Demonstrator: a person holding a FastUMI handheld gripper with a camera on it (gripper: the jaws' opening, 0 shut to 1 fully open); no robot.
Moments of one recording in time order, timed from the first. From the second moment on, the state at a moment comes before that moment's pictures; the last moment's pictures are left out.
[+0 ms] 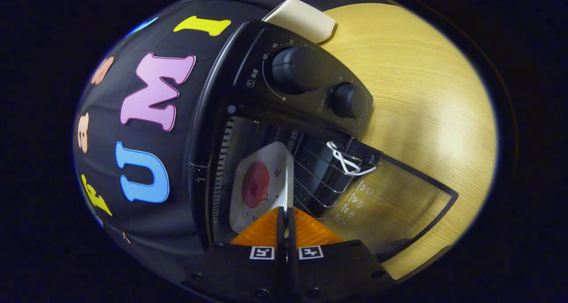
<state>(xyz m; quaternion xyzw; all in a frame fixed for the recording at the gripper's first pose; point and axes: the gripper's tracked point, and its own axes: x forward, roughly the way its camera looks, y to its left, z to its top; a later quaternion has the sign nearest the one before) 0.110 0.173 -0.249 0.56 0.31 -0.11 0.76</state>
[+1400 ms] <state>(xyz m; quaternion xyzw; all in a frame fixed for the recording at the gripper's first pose) -0.020 0.207 -0.194 0.28 0.34 0.12 0.89</state>
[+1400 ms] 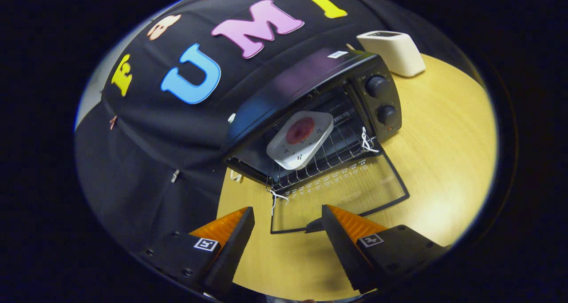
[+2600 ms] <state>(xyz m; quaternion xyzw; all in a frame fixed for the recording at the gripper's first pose) -0.057 0.150 -0.322 0.00 0.45 0.04 0.89</state>
